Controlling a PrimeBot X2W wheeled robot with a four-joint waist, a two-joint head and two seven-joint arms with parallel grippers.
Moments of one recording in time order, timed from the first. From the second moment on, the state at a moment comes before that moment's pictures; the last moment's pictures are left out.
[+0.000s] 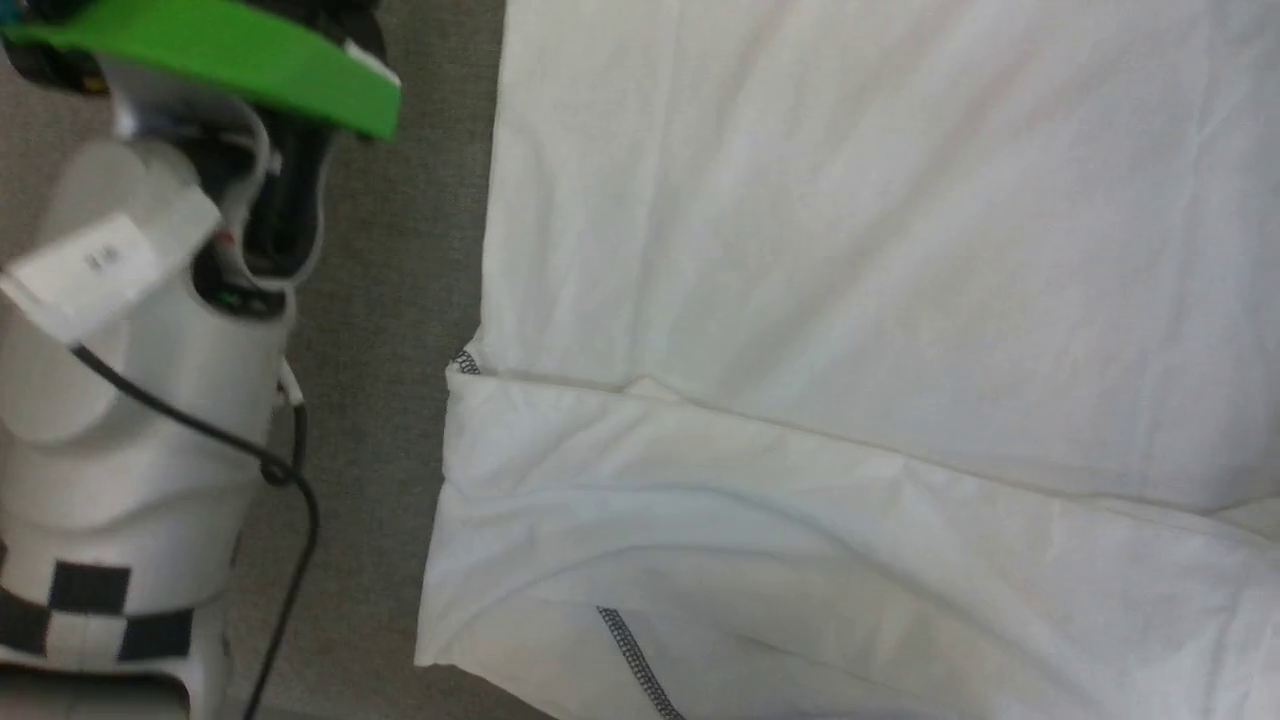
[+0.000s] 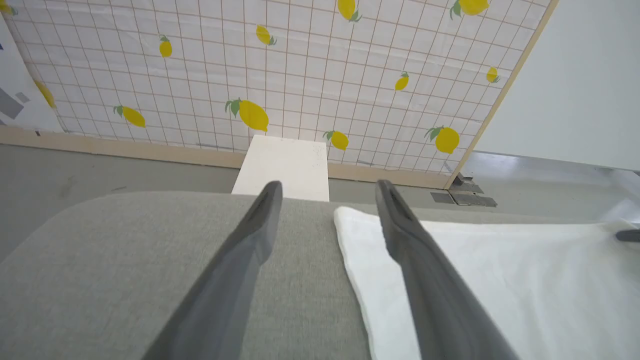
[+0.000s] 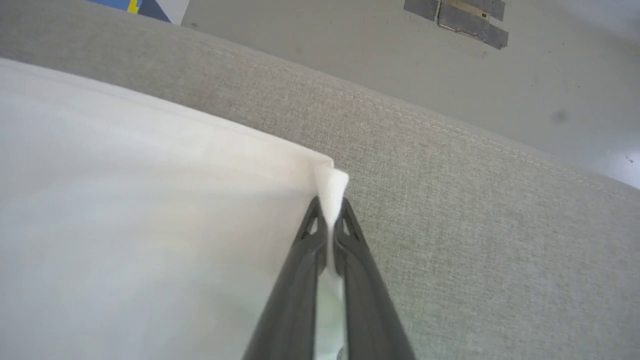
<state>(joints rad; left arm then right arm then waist) -0.87 0.28 -0.26 0.07 -0.62 0.01 -0.03 -1.24 -0.32 -0.04 0.35 -0.02 0.13 1.11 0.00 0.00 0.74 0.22</state>
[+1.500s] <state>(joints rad) -1.48 0.40 -0.40 0.56 -0.53 0.09 0.35 -1.40 -0.30 0.13 0.38 0.14 0.13 0.76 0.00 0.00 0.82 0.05</state>
